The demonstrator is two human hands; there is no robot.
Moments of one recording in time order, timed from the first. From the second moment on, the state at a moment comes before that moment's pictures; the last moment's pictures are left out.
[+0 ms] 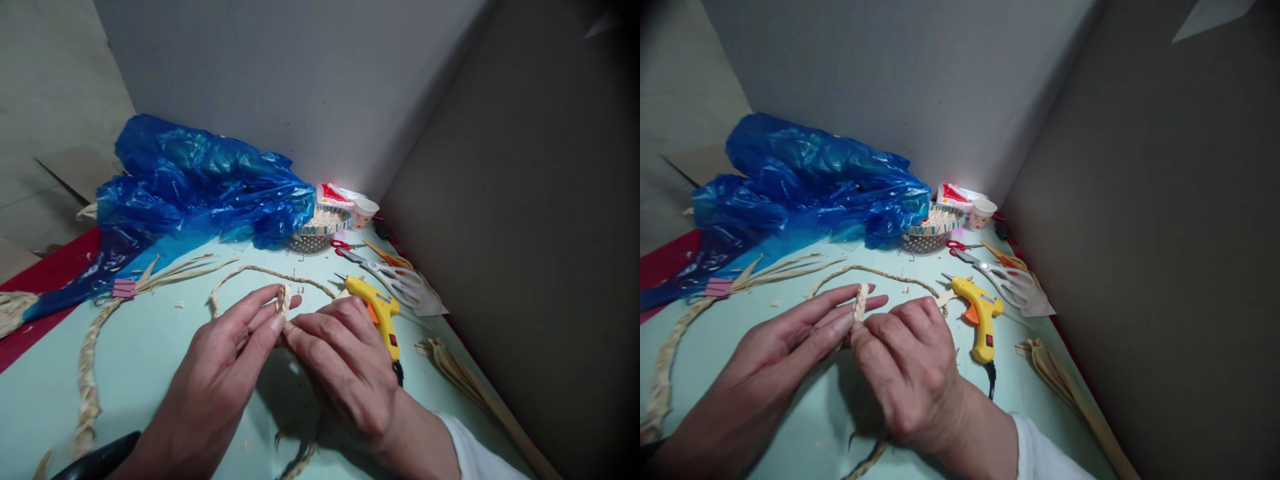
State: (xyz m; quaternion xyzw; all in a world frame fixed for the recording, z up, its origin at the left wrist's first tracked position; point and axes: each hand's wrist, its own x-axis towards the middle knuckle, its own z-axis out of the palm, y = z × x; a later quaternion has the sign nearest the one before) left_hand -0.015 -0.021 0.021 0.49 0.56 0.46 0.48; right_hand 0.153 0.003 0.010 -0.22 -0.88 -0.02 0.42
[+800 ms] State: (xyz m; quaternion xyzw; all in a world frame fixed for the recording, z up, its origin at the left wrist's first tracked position) left_hand -0.020 -0.029 0.006 0.75 0.53 0.39 0.00; right_hand 0.151 0.001 0.007 -0.30 -0.75 0.35 0.47
